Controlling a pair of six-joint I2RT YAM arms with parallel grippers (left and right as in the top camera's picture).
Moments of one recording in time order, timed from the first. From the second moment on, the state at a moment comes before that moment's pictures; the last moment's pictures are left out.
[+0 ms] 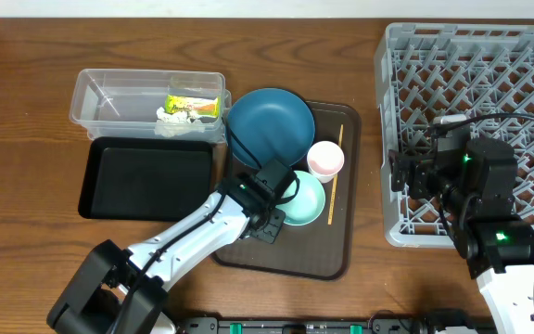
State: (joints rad) left arm -0.71 1.58 0.89 -0.71 0.02 -0.26; right arm 0.07 0.96 0.79 -0.49 -0.13 0.02
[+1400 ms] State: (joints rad) left arm 0.25 1.50 1.06 -0.76 0.74 -0.14; right arm 0.07 0.96 0.79 -0.49 -0.13 0.02
